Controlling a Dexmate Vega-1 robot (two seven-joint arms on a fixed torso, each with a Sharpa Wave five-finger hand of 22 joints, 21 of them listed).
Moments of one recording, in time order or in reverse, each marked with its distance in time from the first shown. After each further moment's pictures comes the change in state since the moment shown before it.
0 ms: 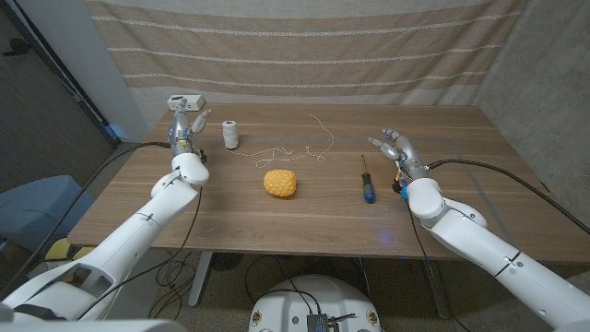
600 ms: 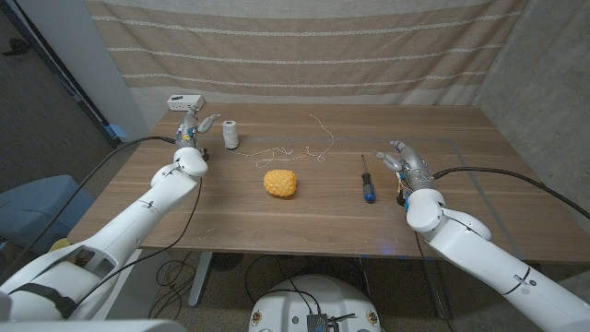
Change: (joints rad) left arm -0.104 0.030 0.076 0.086 -0.053 0.030 -0.153; left_hand 0.047 -0.023 -0.027 0.004 0.000 0.038 0.015 0.005 0.000 0.051 0.009 0.012 0.004 0.063 -0.001 0.011 0.001 0.078 0.004 0.022 0.000; right arm -0.080 -0.015 -0.006 -0.192 -0.058 -0.314 -0.070; right_hand 0.005 -0.024 -0.011 -0.005 0.004 0.009 0.002 0.000 0.000 0.022 0.000 0.000 0.000 0.036 -0.011 0.004 0.003 0.032 0.007 0.000 0.000
